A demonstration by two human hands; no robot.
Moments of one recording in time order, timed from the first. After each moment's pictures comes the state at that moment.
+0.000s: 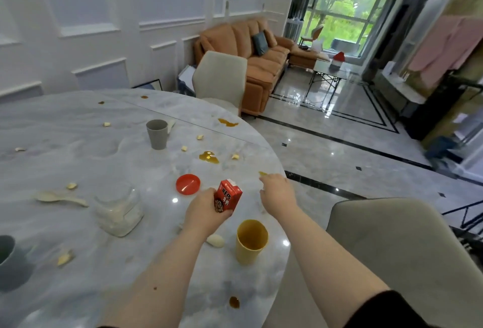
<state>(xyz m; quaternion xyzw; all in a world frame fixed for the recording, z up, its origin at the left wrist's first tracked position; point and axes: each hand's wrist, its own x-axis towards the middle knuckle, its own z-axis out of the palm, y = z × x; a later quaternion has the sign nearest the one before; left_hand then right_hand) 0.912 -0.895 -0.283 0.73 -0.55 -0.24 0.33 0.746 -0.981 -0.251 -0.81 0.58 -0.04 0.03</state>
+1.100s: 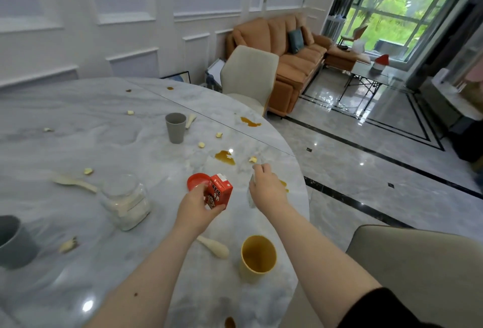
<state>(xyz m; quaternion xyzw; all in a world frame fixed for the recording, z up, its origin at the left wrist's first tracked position) 0.939 -0.924 -0.306 0.76 -0.47 -0.20 0.41 0.800 -1.028 -0.266 -0.83 0.54 -0.08 0.08</state>
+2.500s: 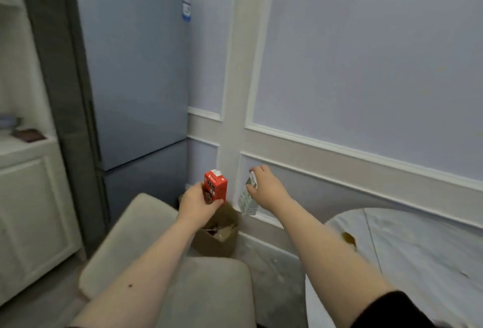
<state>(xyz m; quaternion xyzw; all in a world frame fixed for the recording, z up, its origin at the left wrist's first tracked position) 1.125 -0.148 -0.135 0.85 0.15 0.22 0.45 1.207 -0.309 -0.085 -0.95 -0.26 -0.06 0.17</state>
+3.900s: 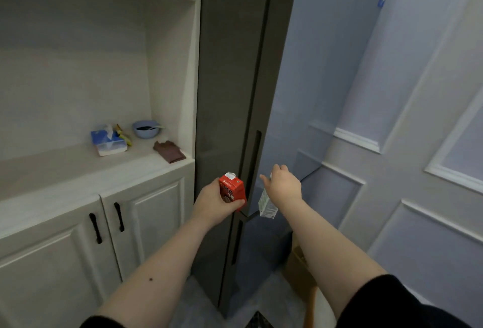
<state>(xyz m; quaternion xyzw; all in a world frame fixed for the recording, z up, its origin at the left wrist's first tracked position) 1.223 0.458 -0.183 0.83 0.23 0.26 0.44 1.359 0.342 -0.137 -0.95 -0.29 -0.07 0.12</state>
